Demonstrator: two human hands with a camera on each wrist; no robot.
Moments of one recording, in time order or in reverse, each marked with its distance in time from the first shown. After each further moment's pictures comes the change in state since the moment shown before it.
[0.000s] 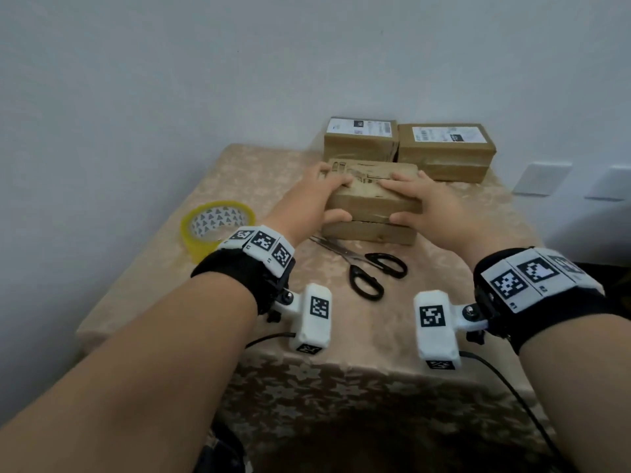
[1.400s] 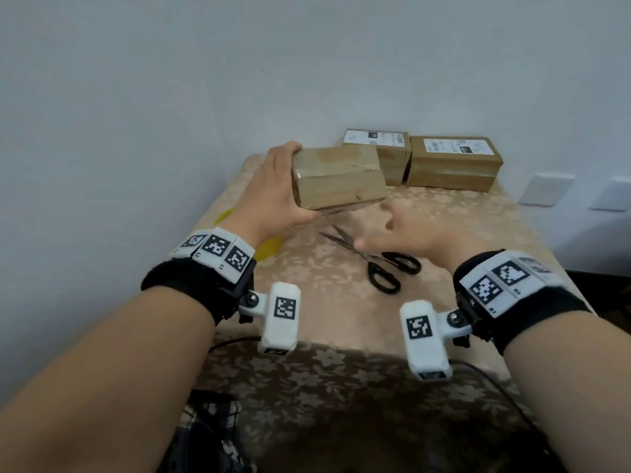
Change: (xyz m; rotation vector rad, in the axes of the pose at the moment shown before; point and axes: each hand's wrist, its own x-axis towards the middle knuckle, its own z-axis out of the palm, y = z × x) left_hand -0.050 -0.032 -0.062 0.005 0.311 0.053; right_hand -0.013 -0.049 0.026 0.166 -0.260 0.178
